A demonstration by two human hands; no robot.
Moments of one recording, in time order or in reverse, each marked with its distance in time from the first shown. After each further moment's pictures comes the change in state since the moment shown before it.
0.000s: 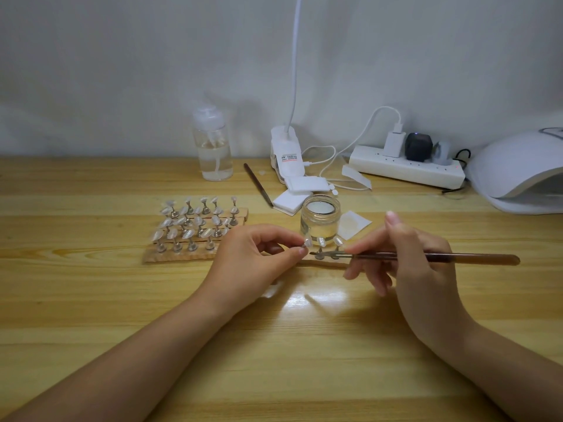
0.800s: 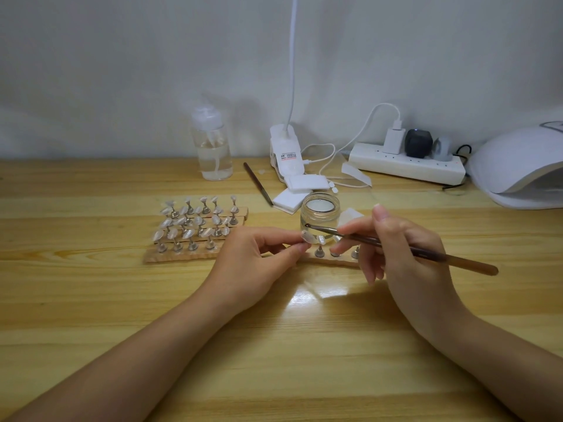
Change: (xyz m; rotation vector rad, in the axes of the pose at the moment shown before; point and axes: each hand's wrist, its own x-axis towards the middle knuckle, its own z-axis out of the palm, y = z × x) left_hand 0.002 -0.004 0.000 0.038 -0.053 0.074; right_hand 0.005 0.003 0.002 -0.033 -0.030 -0.009
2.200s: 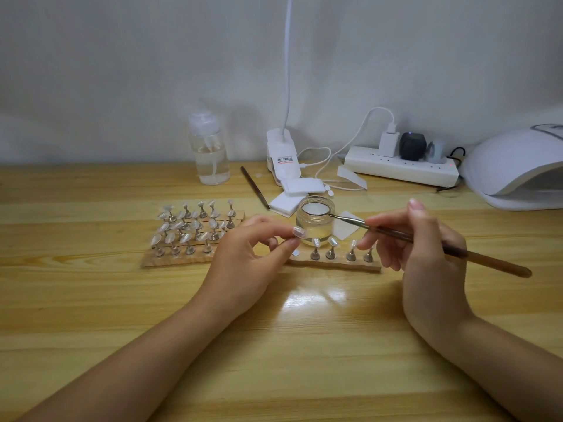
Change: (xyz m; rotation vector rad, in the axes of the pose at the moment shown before) left_hand -0.001 0.007 0.001 0.122 0.112 0.155; right_hand -0.001 -0.003 -0.006 0.050 0.283 -0.037
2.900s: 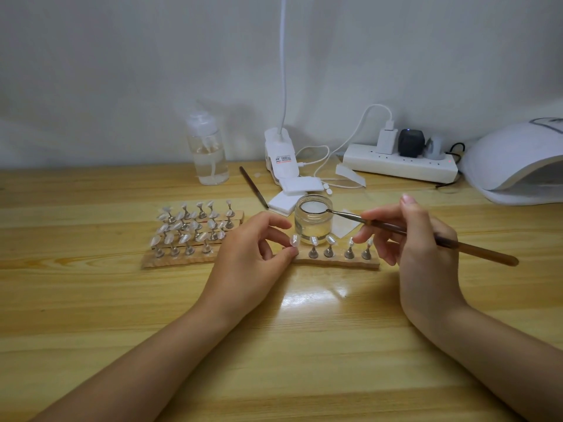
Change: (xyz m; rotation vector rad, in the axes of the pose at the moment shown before) left_hand -0.001 -0.005 0.003 0.109 -0.015 -0.061; right_hand 0.004 0.002 -0.001 -0.010 0.029 0.074
